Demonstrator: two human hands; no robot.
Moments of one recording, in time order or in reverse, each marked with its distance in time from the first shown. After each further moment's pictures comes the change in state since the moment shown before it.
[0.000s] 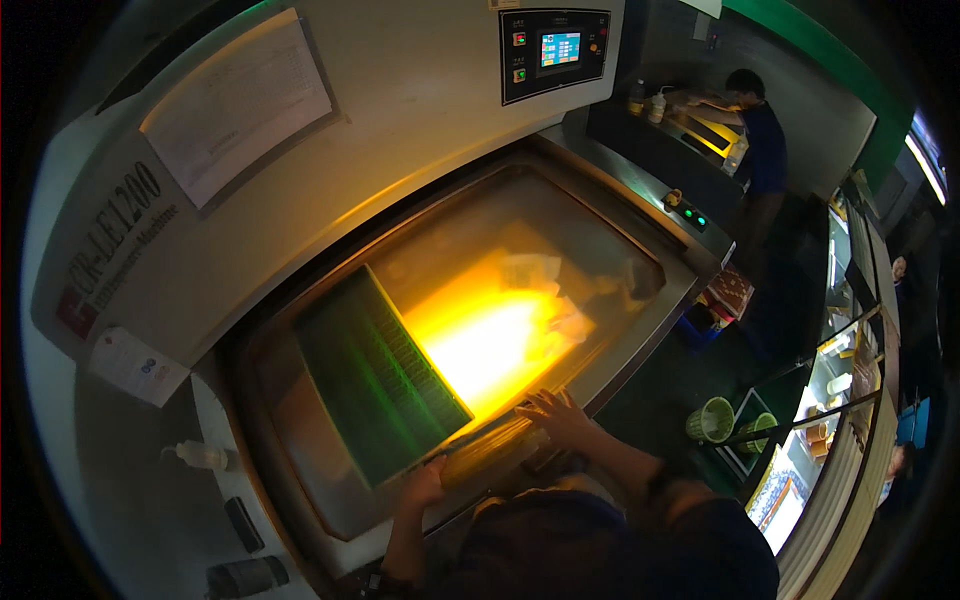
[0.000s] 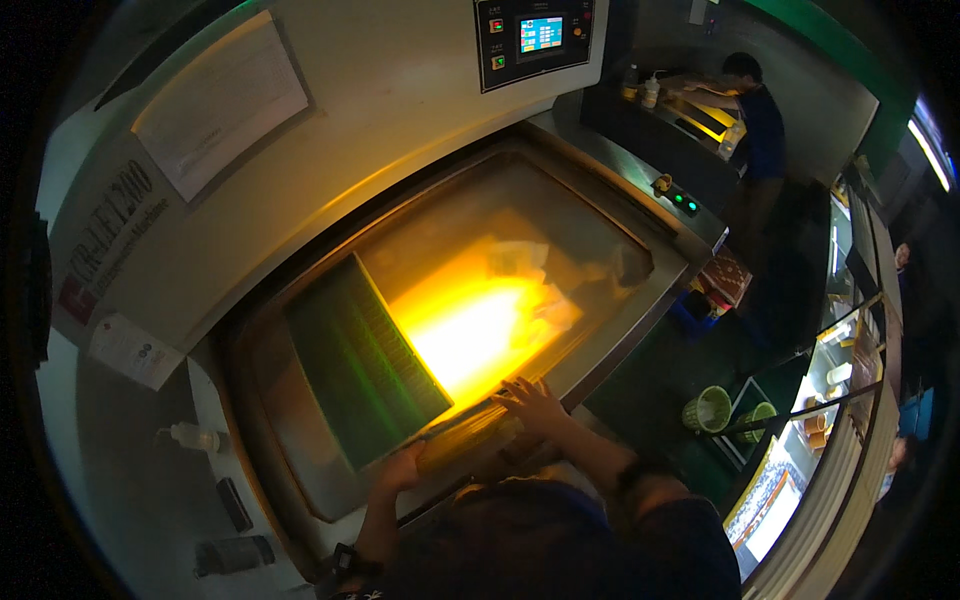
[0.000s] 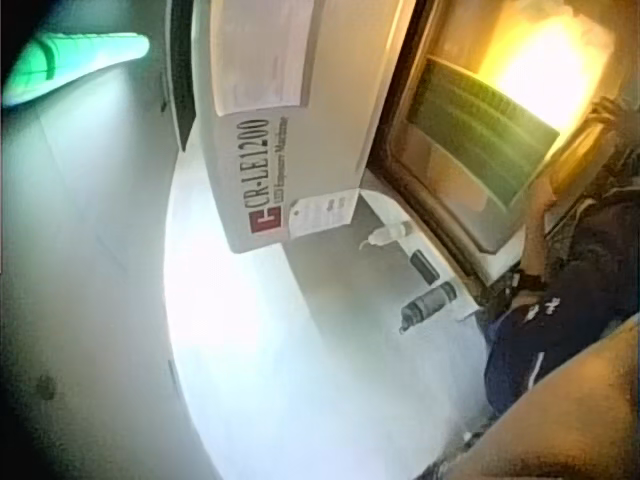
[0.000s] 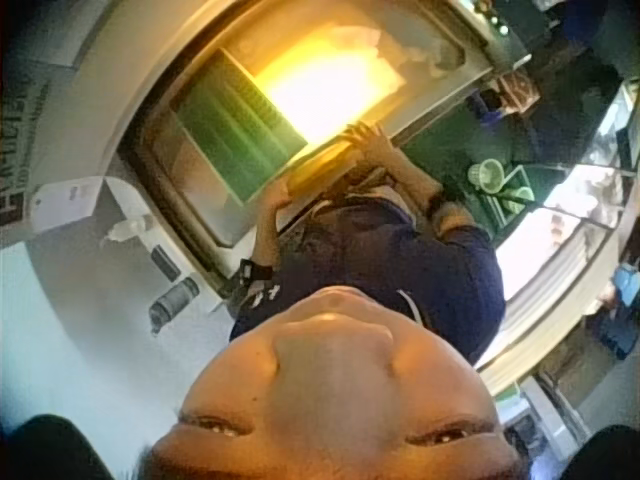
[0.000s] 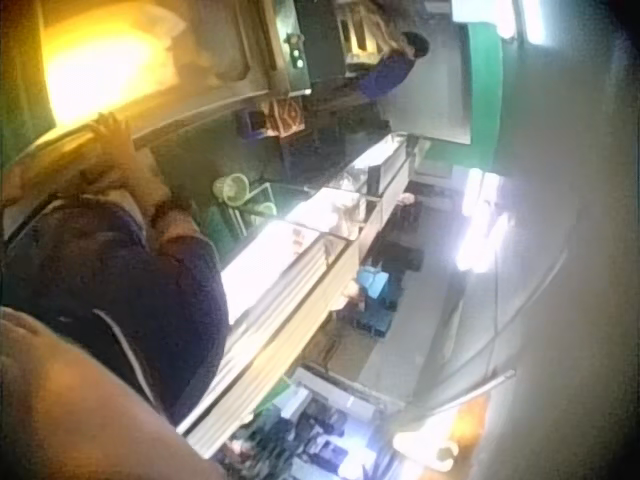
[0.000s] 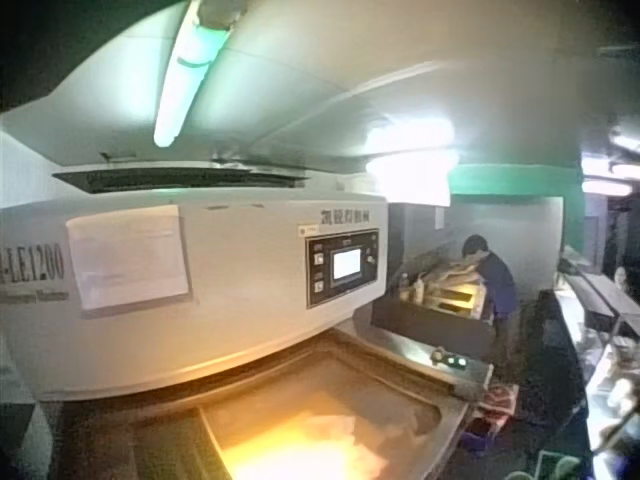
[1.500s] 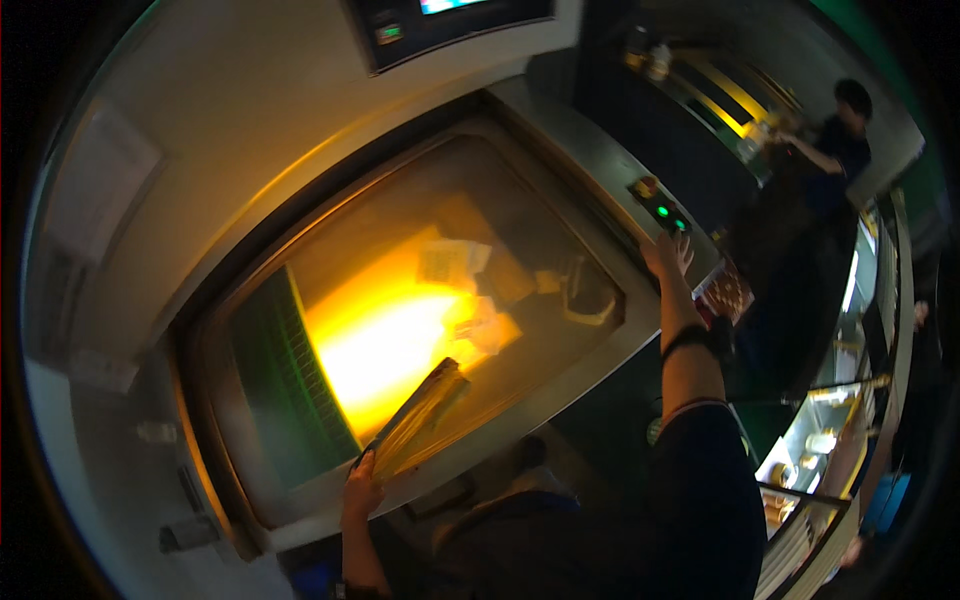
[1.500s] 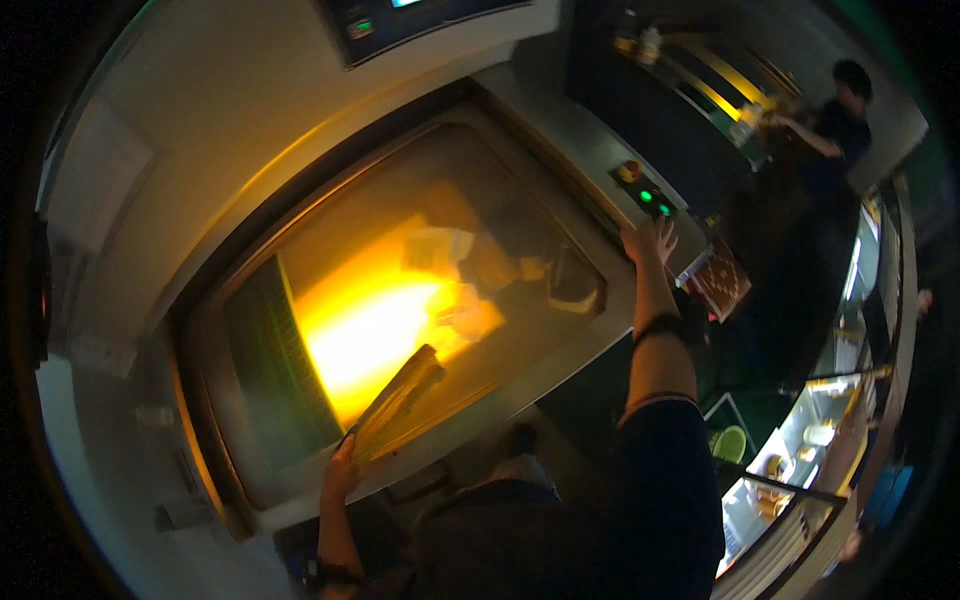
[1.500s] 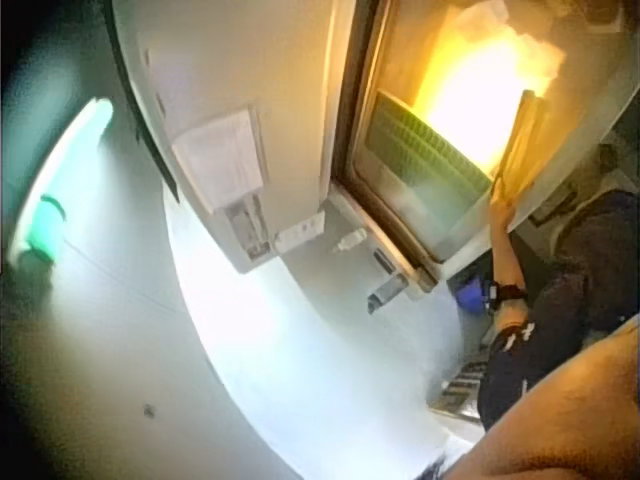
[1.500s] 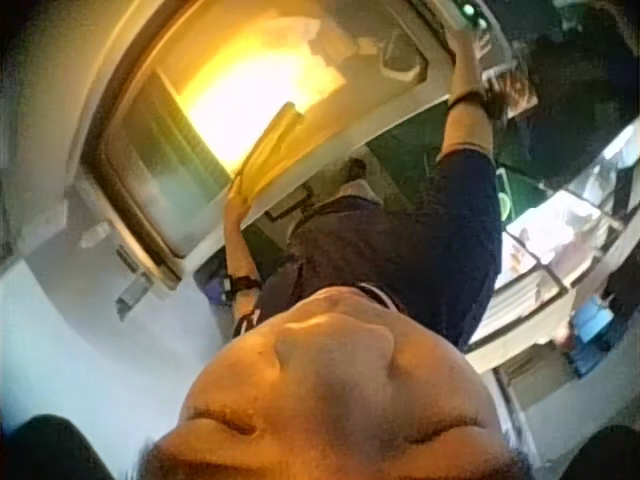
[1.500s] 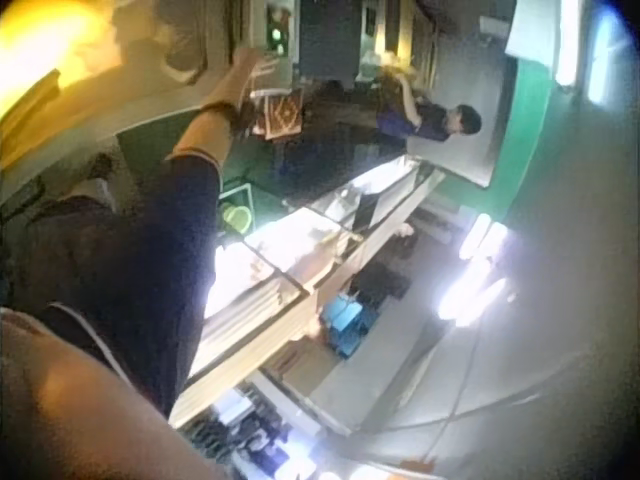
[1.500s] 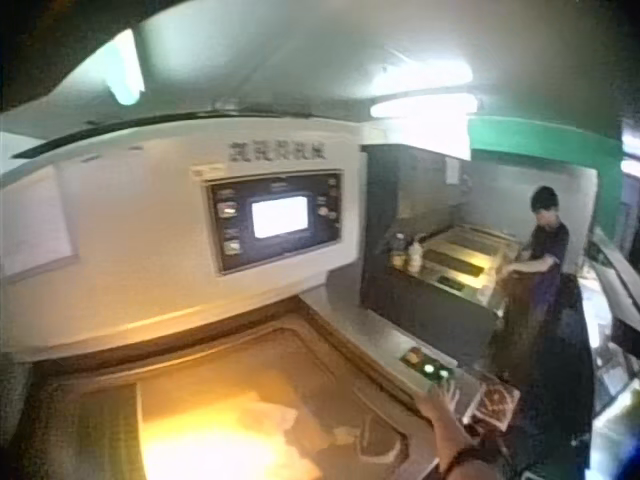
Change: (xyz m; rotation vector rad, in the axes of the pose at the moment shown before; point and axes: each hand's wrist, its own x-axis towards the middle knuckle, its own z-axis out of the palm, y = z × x) left_hand 0.054 0.194 0.029 -0.212 0.366 -0.273; right_hand 0.019 0.591 -0.066 0.182 0.089 1.180
